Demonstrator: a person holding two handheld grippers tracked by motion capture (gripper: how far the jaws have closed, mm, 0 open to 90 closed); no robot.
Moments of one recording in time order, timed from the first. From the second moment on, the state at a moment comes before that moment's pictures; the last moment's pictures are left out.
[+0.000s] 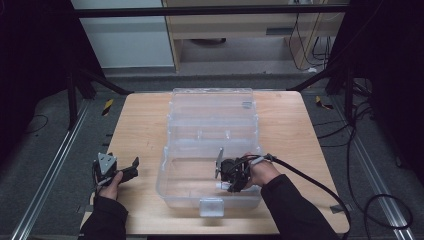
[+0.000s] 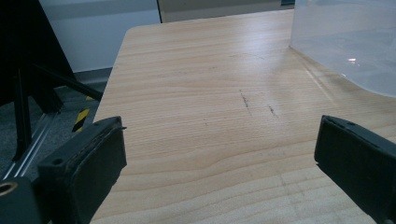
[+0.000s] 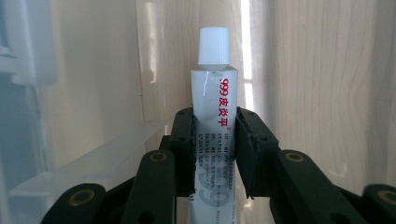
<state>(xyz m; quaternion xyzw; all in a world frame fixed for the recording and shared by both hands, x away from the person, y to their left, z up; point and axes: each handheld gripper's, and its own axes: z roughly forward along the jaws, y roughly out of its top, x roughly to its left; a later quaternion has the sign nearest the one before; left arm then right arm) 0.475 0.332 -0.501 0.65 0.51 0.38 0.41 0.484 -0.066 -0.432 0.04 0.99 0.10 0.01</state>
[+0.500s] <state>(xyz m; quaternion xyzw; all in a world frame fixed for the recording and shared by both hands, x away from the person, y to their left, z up) 0.475 0.332 -0.501 0.65 0.51 0.38 0.41 0.487 -0.068 -0.440 0.04 1.00 0.08 0.00</state>
